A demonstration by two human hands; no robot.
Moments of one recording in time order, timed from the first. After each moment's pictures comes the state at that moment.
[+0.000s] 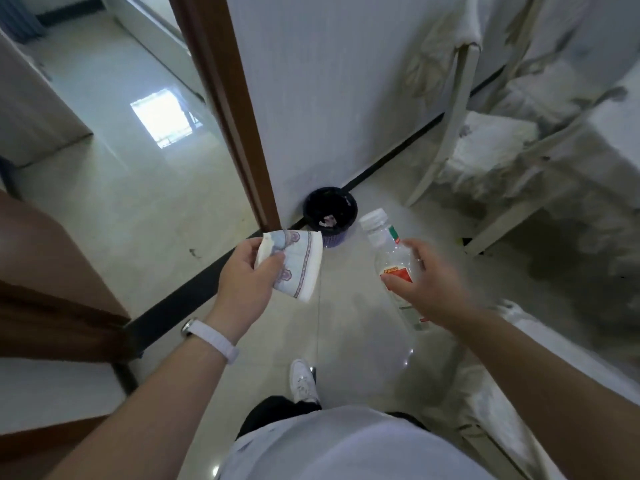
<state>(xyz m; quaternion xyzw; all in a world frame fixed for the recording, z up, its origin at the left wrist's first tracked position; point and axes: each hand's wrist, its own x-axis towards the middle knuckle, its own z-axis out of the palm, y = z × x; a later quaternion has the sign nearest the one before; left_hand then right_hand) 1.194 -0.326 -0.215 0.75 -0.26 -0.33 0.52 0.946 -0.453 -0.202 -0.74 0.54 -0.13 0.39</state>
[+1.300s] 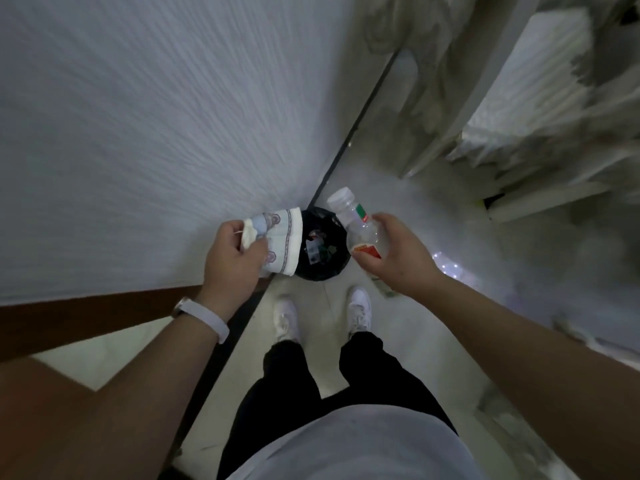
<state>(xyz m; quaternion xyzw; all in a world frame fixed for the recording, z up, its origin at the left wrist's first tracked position) 1.396 -0.853 -0.328 0.81 -0.31 -0.40 0.31 1.141 -0.907 -0.348 -0.64 0.61 -0.09 0.45</state>
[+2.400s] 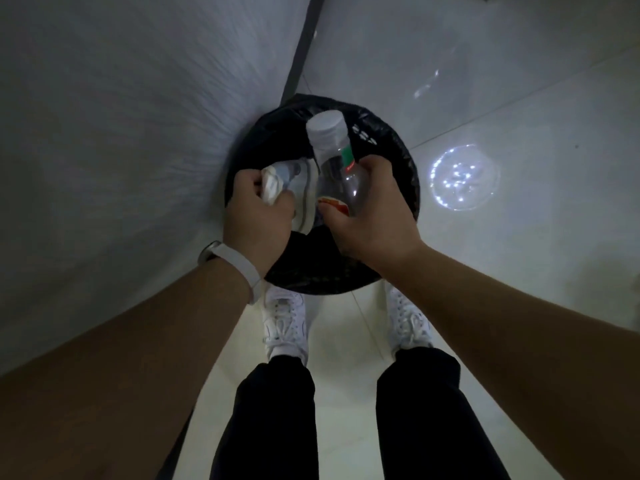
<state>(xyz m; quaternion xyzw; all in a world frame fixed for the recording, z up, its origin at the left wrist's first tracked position) 1.428 -0.937 -0.865 0.81 -0.33 -0.45 0.17 1.267 -0.942 -0.854 -0.51 0.70 -0.12 0.49</state>
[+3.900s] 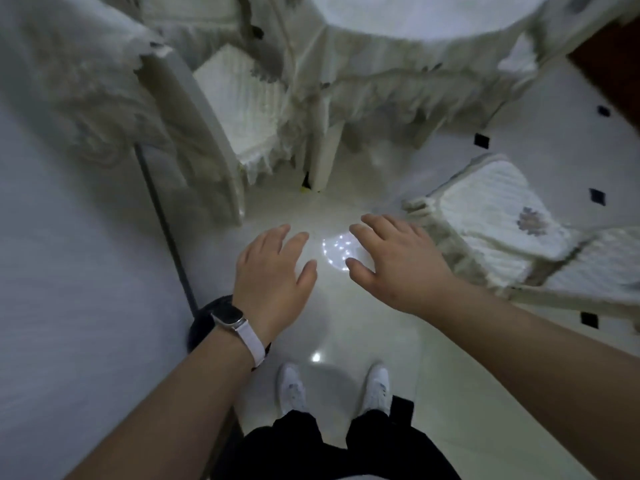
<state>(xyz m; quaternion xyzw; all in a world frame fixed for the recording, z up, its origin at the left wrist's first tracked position) 1.246 -0.912 -0.317 0.31 -0.91 -0.26 0.09 1.087 -0.782 -0.266 -0.53 0.84 -0.01 0.04</state>
